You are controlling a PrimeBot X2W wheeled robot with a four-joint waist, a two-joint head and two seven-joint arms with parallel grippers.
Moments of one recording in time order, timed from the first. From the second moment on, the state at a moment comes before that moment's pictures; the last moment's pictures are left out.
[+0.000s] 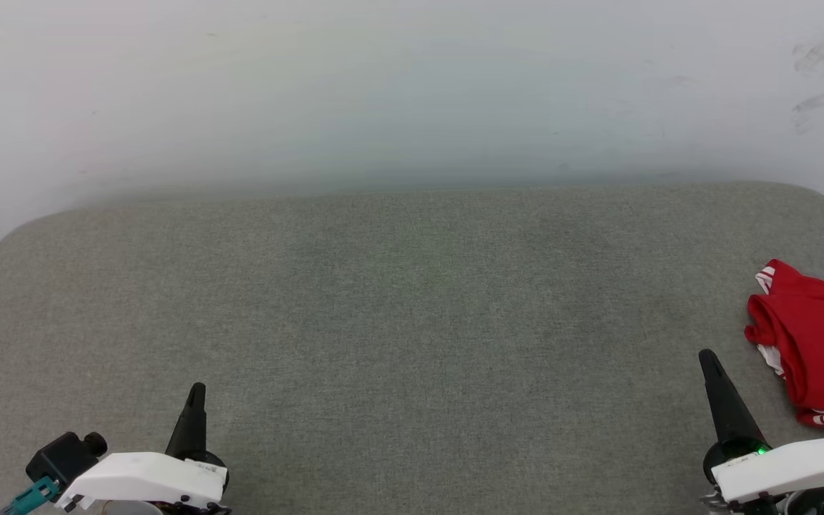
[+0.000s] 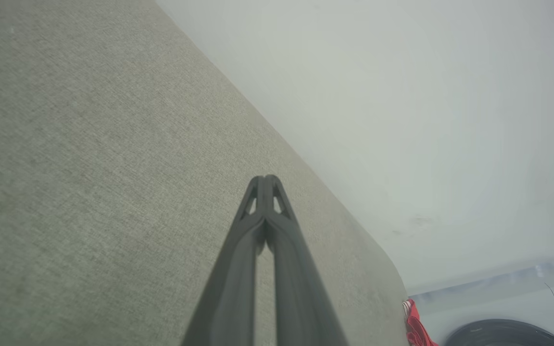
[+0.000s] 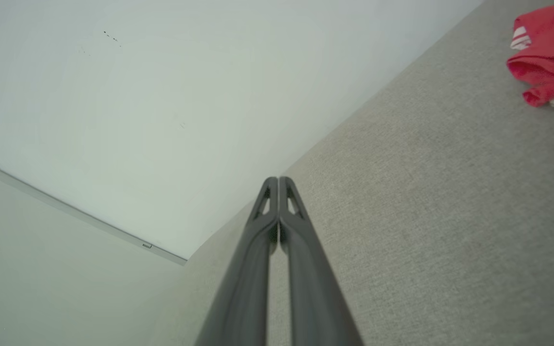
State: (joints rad) left arm -0.01 0.14 -0.02 0.20 -1.04 -0.02 -0.05; right arm 0.03 -0.07 -0.04 0.07 0.93 0.13 0.03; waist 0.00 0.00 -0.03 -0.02
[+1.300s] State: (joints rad) left arm -0.06 0.09 0.06 0.22 -1.36 -0.08 0.04; right arm -0.04 -0.07 -0.06 0.17 1.33 0.13 0.06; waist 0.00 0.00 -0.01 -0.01
